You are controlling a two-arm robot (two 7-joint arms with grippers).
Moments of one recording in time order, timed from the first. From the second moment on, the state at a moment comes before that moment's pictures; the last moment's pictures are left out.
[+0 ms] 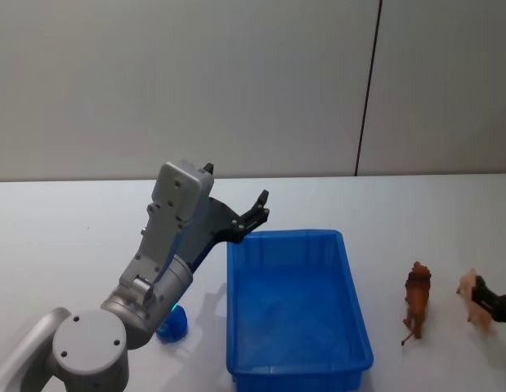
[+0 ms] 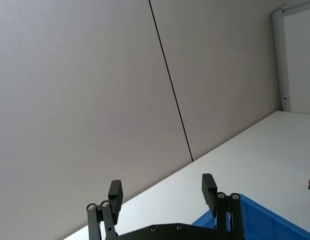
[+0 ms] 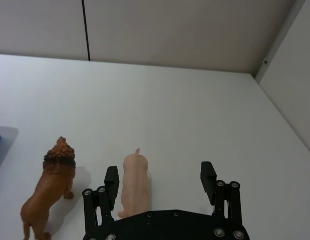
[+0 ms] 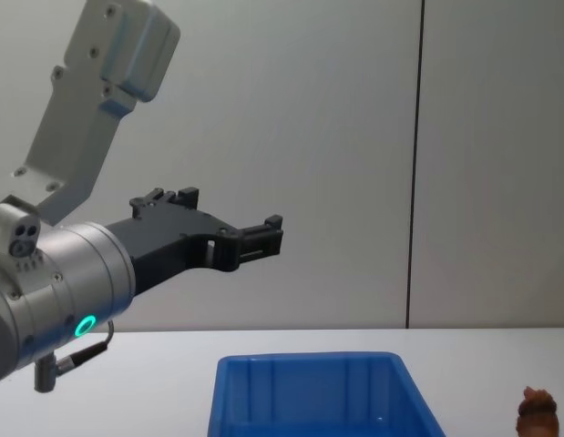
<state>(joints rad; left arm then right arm) -0.24 0.38 0.45 -1.63 -0.20 0.01 -0.01 -0.06 0.36 -0.17 -1.69 0.29 0.33 -0.21</state>
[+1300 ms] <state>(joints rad) -0.24 0.38 0.45 -1.63 -0.20 0.01 -0.01 0.17 0.24 -0.21 -1.37 0.26 0.39 -0.10</state>
